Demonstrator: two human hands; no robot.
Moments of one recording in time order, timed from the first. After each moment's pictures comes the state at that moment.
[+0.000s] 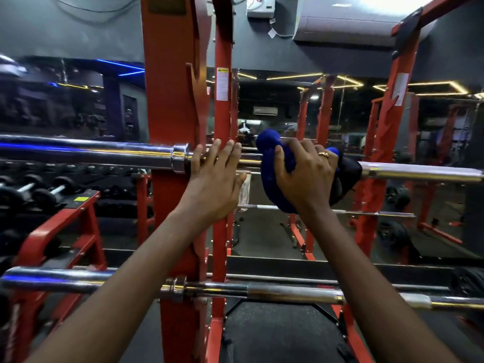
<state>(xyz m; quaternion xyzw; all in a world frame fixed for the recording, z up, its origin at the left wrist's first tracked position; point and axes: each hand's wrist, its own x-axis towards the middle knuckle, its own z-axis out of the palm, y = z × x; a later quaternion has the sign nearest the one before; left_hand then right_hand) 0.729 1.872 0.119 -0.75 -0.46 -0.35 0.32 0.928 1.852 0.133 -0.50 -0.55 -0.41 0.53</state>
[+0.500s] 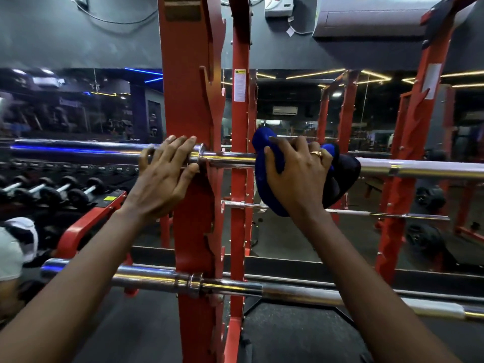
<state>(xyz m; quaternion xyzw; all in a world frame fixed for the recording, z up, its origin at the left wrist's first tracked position) 0.612 1.888 0.117 -0.75 -0.43 -0.40 0.30 0.890 1.850 0.130 -0.51 -0.58 -0.37 0.52</state>
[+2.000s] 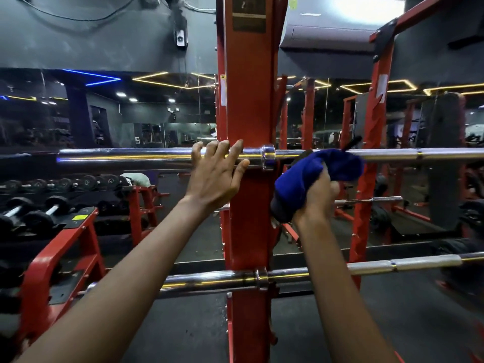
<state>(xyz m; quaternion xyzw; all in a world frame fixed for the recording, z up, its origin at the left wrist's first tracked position) 0.553 1.926 0.127 -0.78 -0.36 -0.41 0.31 0.723 1.830 0.114 -0.27 -0.18 0.26 0.91</state>
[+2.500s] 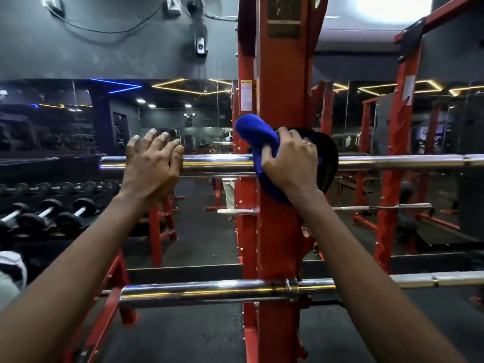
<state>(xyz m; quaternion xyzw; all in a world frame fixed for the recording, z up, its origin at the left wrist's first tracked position) 0.383 1.965 0.156 -0.72 -0.47 -0.41 0.29 0.658 1.883 0.165 -0.60 -0.55 -0.34 0.48</state>
